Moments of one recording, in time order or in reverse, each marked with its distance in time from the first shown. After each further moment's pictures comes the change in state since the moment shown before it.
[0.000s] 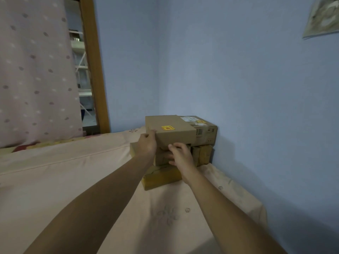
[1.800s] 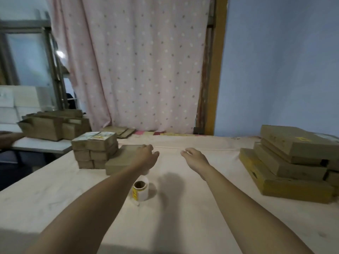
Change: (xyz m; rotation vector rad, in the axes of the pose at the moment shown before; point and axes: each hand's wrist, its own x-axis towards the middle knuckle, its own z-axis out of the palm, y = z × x) left_hand -0.091 -0.013 -0.468 1.171 0.318 0.112; right_hand -0.163 -0.015 0.316 -0.526 -0.596 -0.166
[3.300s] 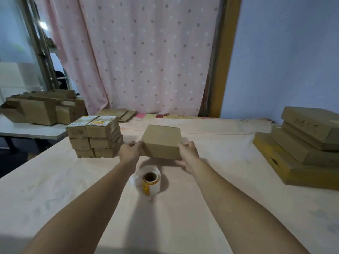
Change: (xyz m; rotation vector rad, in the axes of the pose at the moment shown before) left_hand 0.047 -0.115 0.048 -0.970 0.186 -0.489; right_hand 0.060 0.001 0.120 0.545 0.077 0.331
